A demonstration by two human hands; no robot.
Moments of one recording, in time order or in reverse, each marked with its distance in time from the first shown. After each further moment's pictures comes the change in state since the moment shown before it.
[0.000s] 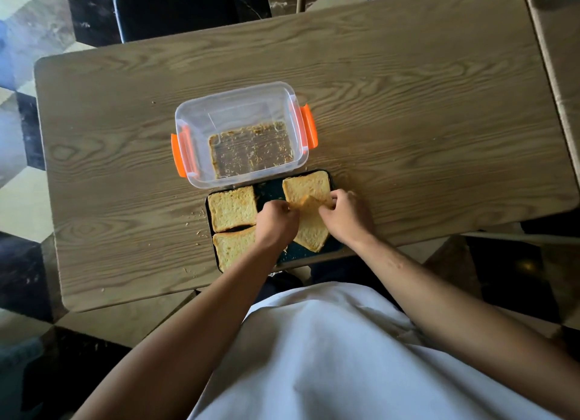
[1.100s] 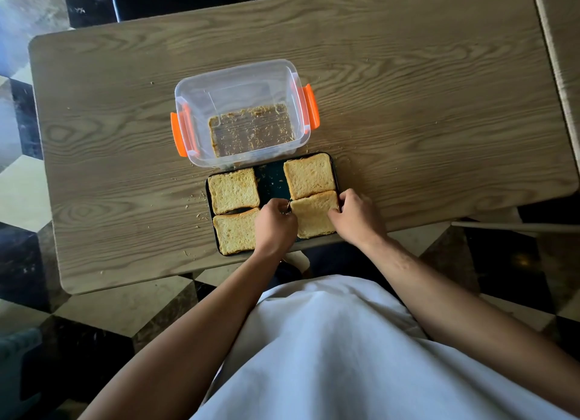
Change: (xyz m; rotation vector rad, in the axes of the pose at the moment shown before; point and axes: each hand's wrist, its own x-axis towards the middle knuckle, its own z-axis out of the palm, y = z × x) left_hand -0.026 -0.034 0.012 -0.072 0.098 0.032; right_hand -0.029 0.026 0.007 -0.132 0.025 0.023
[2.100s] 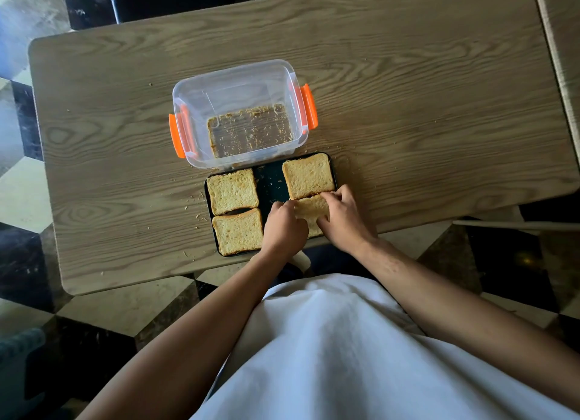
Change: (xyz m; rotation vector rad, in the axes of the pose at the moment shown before) left_hand -0.002 0.004 0.012 0.259 -0.137 0.156; right_hand -0.005 -0.003 0.012 0.050 -0.076 -0.295
